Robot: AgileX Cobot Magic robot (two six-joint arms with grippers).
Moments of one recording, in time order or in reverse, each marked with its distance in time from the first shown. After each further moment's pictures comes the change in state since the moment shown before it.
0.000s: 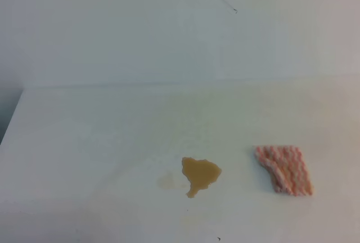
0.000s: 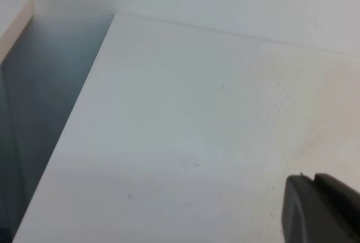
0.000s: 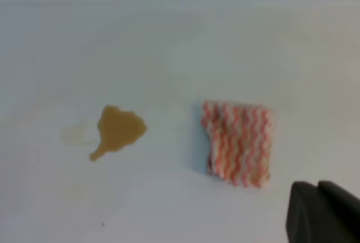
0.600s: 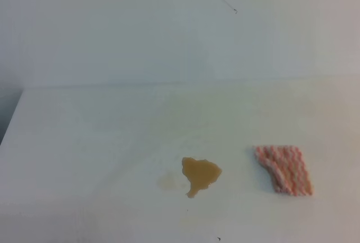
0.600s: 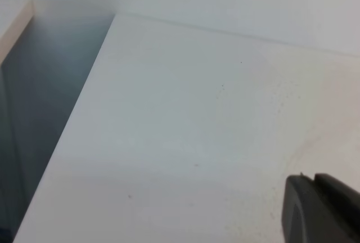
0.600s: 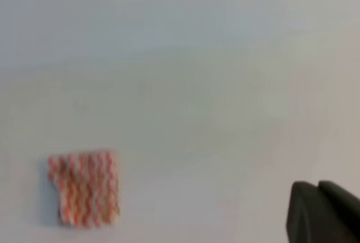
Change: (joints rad) left arm 0.000 -0.002 0.000 0.000 0.000 0.000; right arm -0.028 -0.284 0.073 -0.479 -0.176 0.396
